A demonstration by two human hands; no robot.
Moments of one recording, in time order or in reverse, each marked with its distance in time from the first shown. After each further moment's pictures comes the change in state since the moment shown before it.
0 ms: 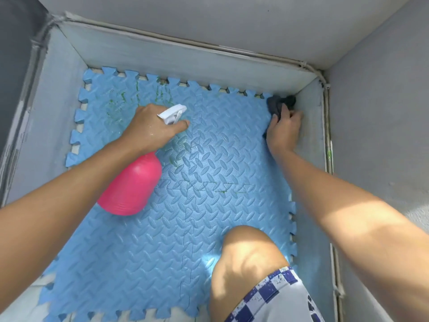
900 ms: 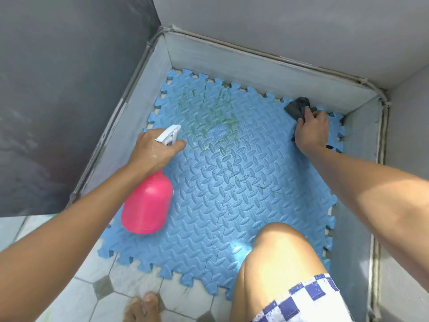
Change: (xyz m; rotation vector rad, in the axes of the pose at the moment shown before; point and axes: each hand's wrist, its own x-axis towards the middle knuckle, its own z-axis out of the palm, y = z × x) left_hand -0.132 -0.061 -0.044 -0.012 0.265 -0.363; right_hand -0.008 -0.050 0.007 -0.087 -0.195 -0.329
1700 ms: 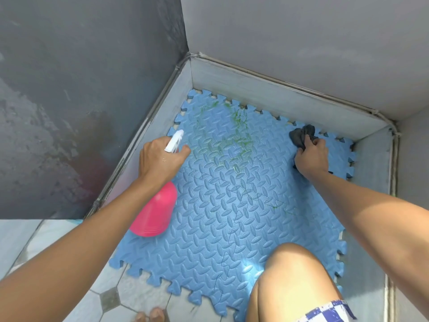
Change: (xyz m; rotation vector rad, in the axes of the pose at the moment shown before) left_hand 0.002 -0.011 -0.019 0.042 0.246 0.008; right_hand -0.021 -0.026 0.002 -0.005 -0.152 0.000
